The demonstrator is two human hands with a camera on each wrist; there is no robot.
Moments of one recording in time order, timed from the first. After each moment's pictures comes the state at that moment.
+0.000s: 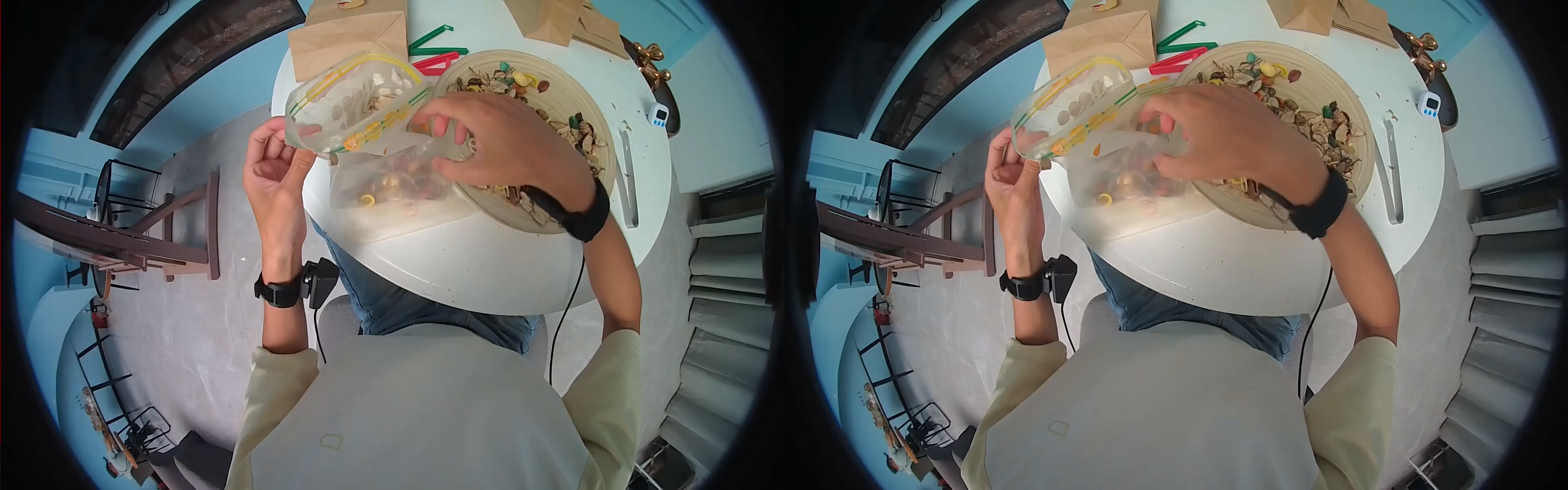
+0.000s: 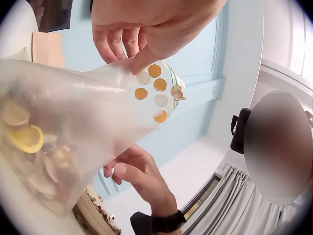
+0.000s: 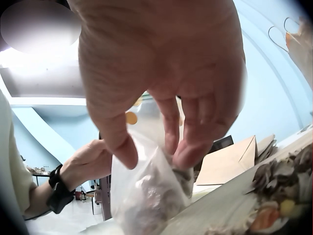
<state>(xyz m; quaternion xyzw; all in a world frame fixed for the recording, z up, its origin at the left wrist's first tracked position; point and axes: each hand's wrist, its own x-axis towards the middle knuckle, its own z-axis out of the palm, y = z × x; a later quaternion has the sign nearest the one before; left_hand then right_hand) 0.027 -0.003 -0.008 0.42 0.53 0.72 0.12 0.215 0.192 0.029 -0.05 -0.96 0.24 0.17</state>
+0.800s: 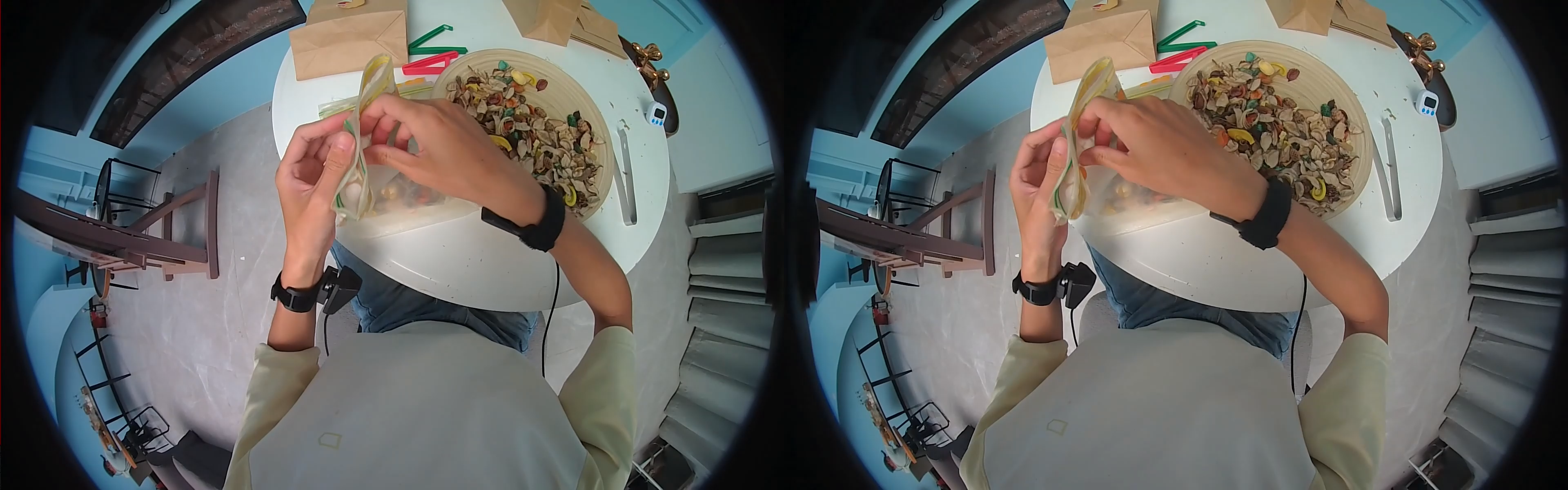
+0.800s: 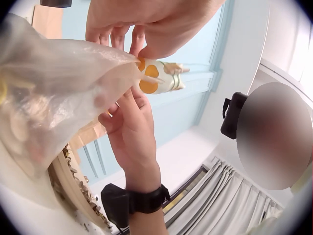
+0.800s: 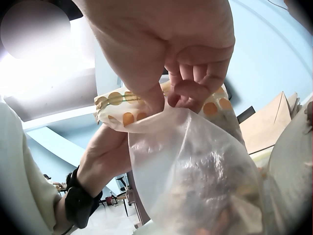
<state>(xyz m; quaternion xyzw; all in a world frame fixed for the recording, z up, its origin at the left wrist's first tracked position) 0.069 0.005 0.000 0.36 0.55 0.72 0.22 0.180 0.151 0.021 -0.03 -0.89 0.38 0.25</state>
